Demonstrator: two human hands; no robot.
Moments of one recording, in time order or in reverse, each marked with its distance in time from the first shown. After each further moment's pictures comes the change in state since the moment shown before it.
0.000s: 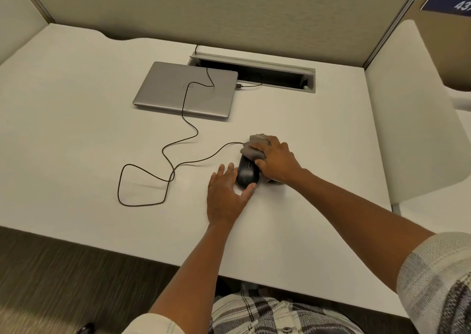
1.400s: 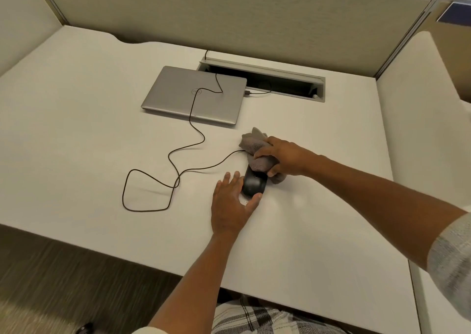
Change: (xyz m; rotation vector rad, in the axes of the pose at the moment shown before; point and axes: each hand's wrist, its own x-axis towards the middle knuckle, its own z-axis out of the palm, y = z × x) left_hand 0.000 0.003 -0.003 0.037 -0.018 -0.001; right_hand 0.043 0.019 -0.039 -0.115 -0.288 -0.331
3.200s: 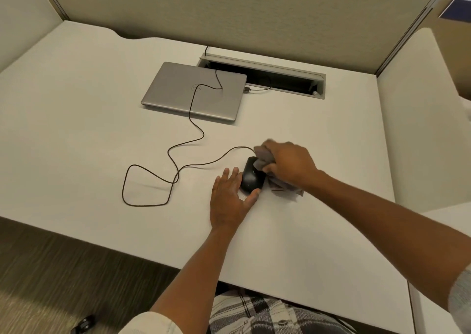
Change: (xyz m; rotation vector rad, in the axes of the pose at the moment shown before) left_hand 0.000 0.002 0.001 0.025 -0.003 -0.016; right_hand -0.038 -0.036 0.013 -0.033 0.379 0.149
